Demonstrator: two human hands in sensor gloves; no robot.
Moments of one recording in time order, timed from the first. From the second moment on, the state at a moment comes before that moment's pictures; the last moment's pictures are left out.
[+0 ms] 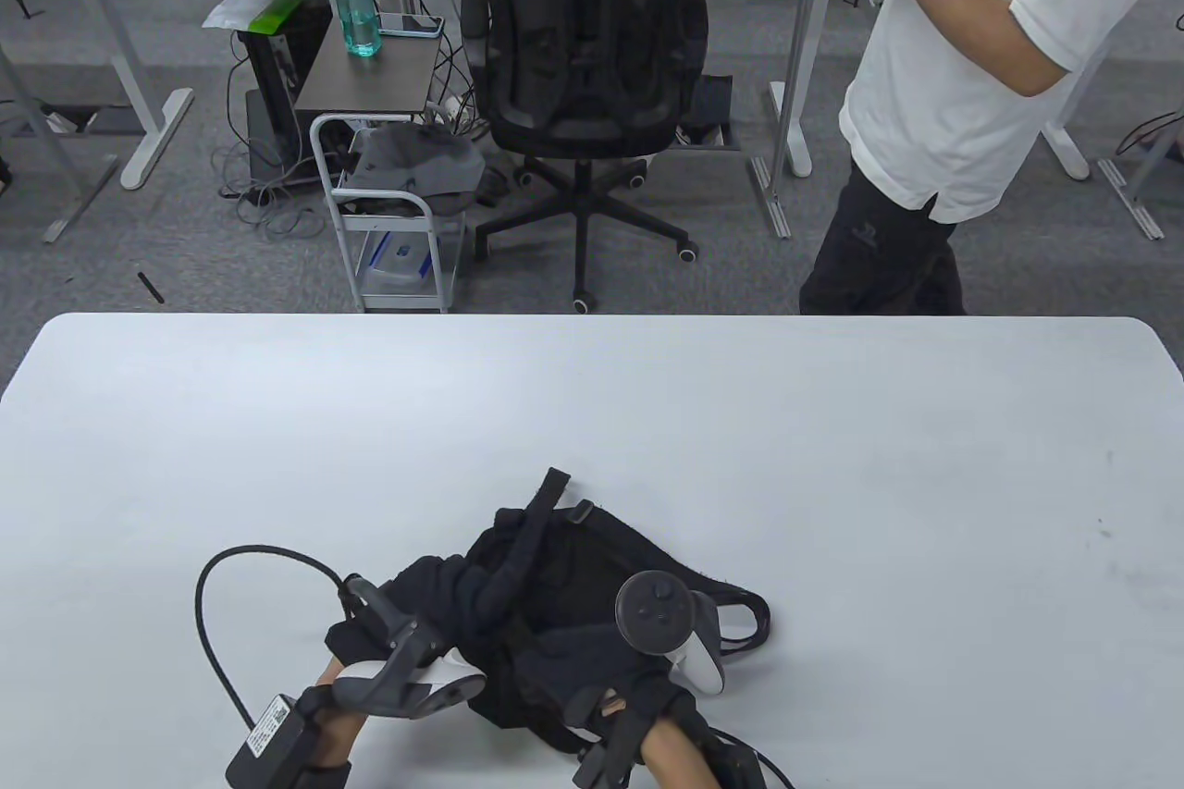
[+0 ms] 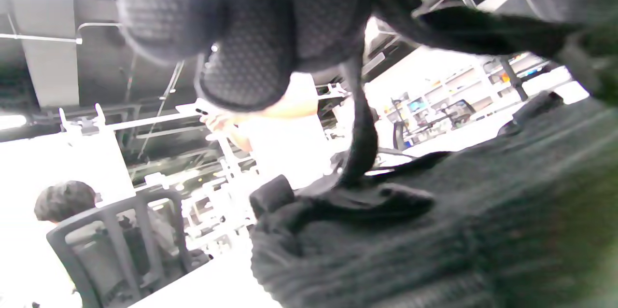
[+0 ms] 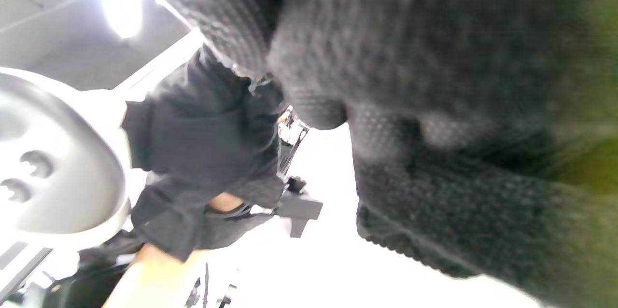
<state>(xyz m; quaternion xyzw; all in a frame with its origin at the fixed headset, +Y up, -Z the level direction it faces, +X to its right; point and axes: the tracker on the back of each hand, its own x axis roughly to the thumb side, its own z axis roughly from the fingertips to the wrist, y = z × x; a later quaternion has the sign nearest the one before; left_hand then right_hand) -0.182 -0.733 -0.298 0.27 -0.35 -0.15 0.88 0.019 -0.772 -0.313 0.22 0.13 0.83 0.50</state>
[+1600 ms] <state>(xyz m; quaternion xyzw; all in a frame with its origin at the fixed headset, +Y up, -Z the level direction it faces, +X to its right) -0.179 -0.731 -0.290 0.27 -0.38 -0.12 0.88 0.018 -0.766 -0.311 0.23 0.11 0.82 0.52</state>
